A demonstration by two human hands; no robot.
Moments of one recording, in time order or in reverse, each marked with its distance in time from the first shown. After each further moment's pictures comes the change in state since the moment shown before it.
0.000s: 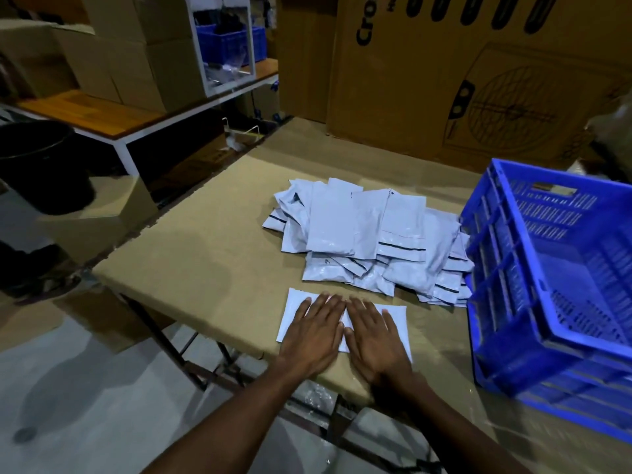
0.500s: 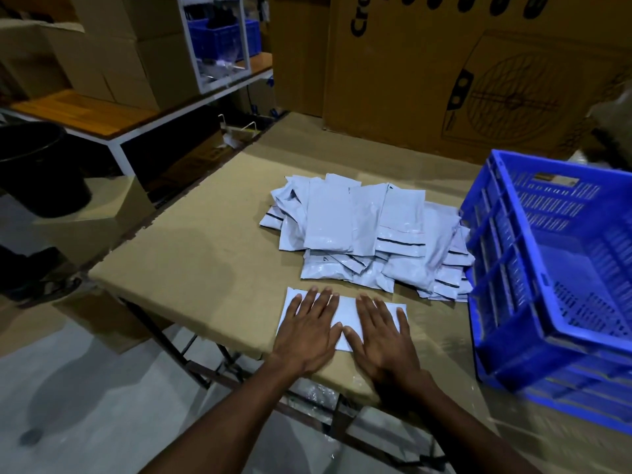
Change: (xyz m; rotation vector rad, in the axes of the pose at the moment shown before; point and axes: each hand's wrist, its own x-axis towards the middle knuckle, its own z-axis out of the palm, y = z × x) left_hand 0.001 -0.002 -0.010 0.059 -0.149 -0.077; right_hand -0.008 0.008 0.002 -0.013 0.026 0.094
